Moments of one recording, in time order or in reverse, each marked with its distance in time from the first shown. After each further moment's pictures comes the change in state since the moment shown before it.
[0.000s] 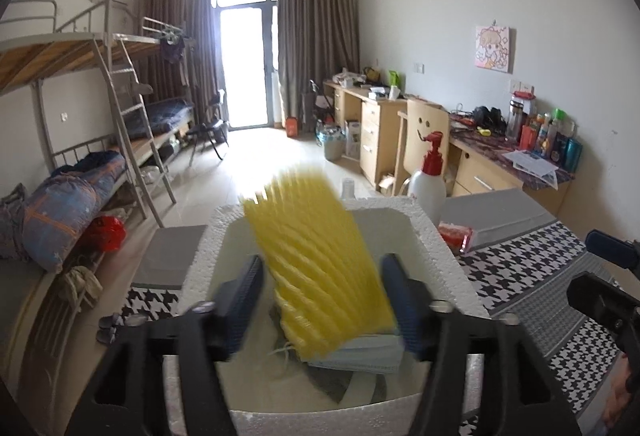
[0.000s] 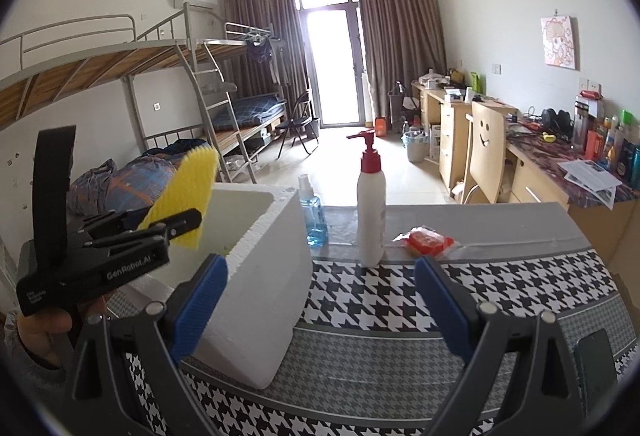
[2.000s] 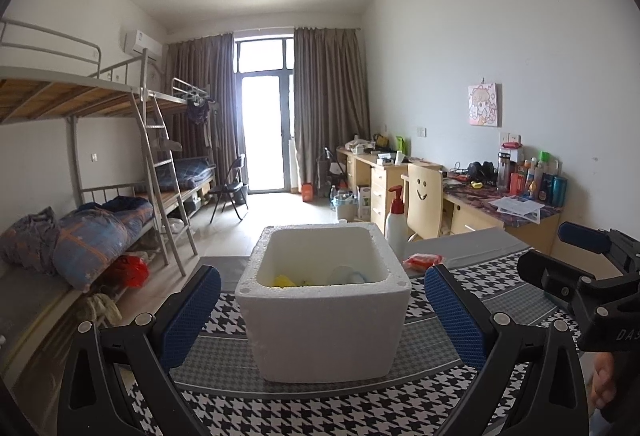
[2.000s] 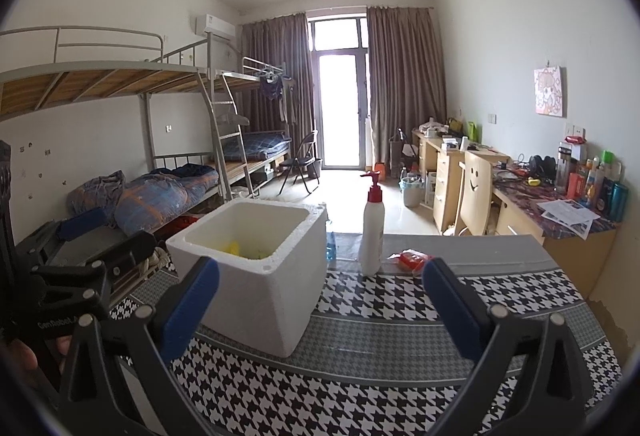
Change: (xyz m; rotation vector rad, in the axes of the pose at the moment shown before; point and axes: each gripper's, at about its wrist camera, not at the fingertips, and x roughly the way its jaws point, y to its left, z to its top) left arm -0.139 -0.021 -0.054 -0.005 -0.265 0.052; right arm -0.098 0.035 -0.030 -0.084 -0.165 -0.015
